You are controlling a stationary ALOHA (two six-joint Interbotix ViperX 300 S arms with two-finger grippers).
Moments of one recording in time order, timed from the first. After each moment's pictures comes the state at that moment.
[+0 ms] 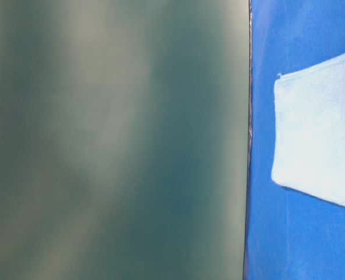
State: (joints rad) left arm 0.00 -0.97 1.18 0.00 -0.29 0.00; right arm 0.00 -0.97 1.19 0.00 -0.29 0.00
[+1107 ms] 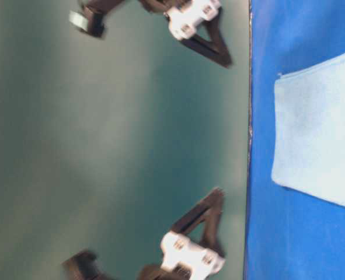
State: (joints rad) left arm 0.35 -0.03 0.90 -0.03 -0.44 -0.04; right arm -0.51 -0.10 0.88 -0.02 -0.13 0.04
